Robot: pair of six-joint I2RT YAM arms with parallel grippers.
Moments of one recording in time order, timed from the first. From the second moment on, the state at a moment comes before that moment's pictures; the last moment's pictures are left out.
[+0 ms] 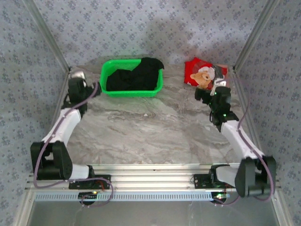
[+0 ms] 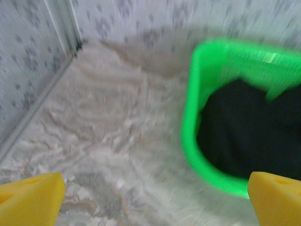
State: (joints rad) left arm -0.02 1.34 1.06 -0.19 -0.14 -0.24; right arm 0.11 1.15 0.82 -0.02 0.09 0.19
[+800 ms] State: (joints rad) left arm 0.07 2.12 1.88 -0.86 0.17 -0.38; right arm 0.58 1.87 1.78 -0.72 -0.17 0.49
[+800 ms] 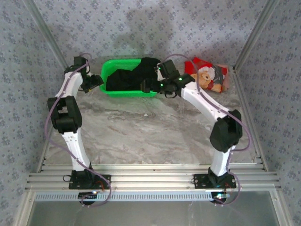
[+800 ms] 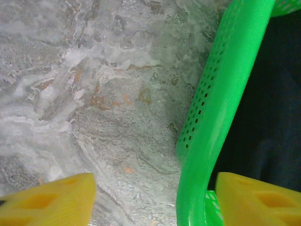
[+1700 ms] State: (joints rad) left arm -0.10 1.60 1.20 -0.78 0.27 -0.59; right arm 0.67 2.48 2.49 -0.99 -0.05 0.48
